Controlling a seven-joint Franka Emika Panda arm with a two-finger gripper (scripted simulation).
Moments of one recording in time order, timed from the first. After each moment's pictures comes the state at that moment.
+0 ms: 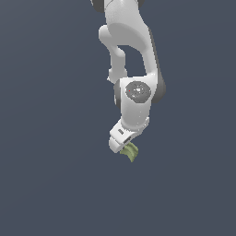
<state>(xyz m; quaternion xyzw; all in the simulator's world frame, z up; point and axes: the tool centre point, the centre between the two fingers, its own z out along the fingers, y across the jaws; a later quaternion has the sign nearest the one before) 0.045 0.051 0.117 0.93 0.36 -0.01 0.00</state>
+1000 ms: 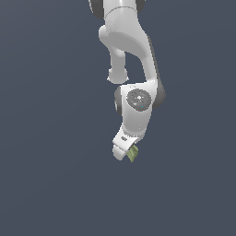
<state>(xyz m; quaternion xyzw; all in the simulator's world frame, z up) 0.058 0.058 0.098 0.90 0.43 0.00 0.00</state>
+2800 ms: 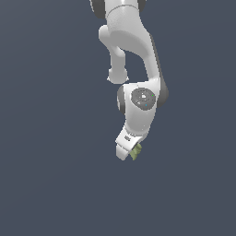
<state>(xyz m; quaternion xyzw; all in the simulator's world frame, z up) 0.059 0.068 0.103 0.90 0.43 0.00 0.00</state>
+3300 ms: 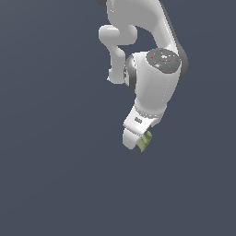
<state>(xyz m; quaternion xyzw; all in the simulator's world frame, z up) 0.061 0.091 0.207 0.90 0.43 0.00 0.00</state>
